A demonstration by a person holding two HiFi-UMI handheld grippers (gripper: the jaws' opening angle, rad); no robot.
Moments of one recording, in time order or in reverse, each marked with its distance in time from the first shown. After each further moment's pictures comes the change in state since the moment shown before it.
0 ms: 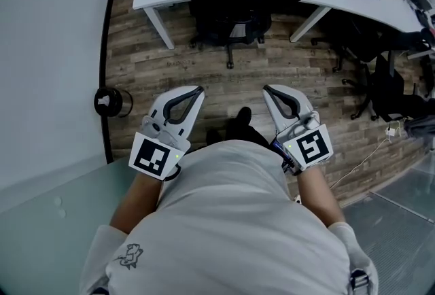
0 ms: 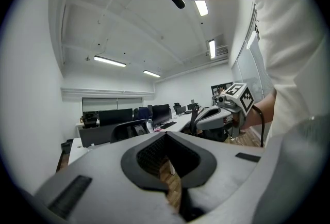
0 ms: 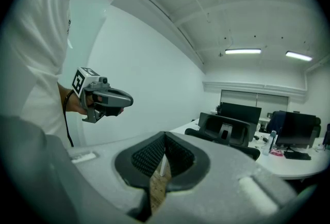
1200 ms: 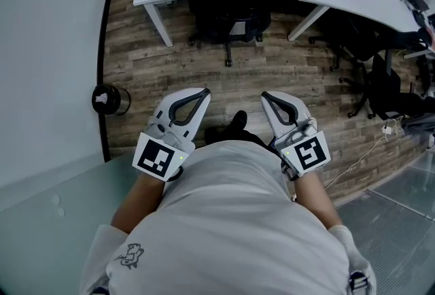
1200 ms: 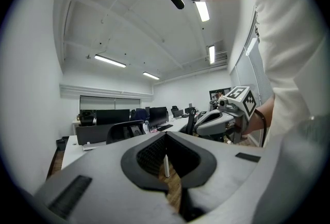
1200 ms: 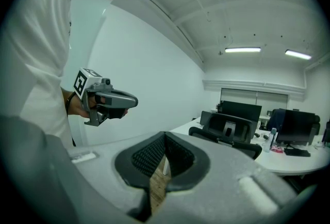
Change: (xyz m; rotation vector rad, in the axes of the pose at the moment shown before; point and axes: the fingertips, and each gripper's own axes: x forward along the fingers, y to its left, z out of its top) left arm -0.020 -0.014 0.001 -0.039 -0.028 -0.035; right arm -0.009 0.038 0.003 0.026 0.021 0.000
